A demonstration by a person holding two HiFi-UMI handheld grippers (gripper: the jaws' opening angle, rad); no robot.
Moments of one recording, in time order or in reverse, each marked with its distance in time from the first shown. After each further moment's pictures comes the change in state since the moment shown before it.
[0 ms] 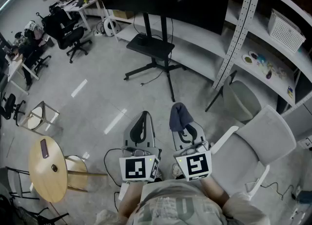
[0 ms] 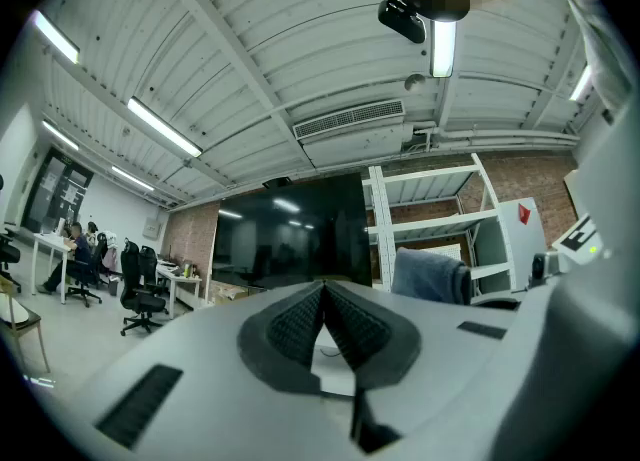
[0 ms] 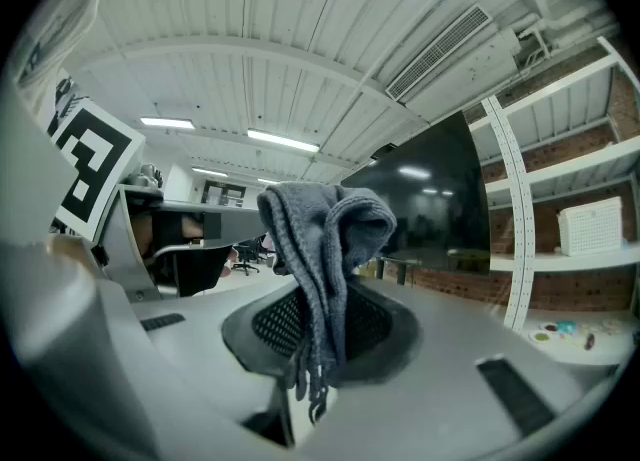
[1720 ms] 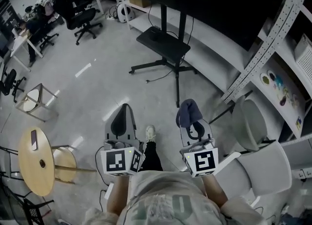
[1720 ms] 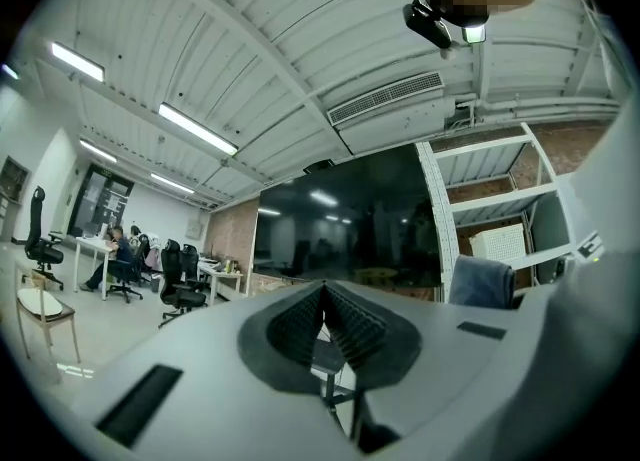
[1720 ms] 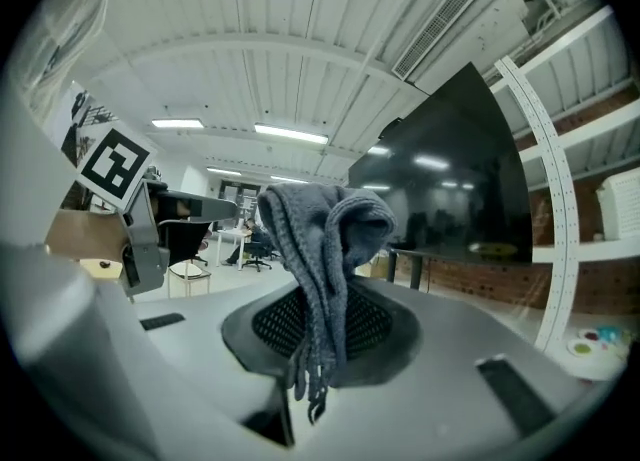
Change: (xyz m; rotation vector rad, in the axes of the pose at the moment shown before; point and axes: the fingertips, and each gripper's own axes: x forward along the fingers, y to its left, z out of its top) left arm 0.106 0.120 -0.060 -0.015 0.017 0.232; right arm 0.136 -0.085 -0.064 0.004 0.009 0.090
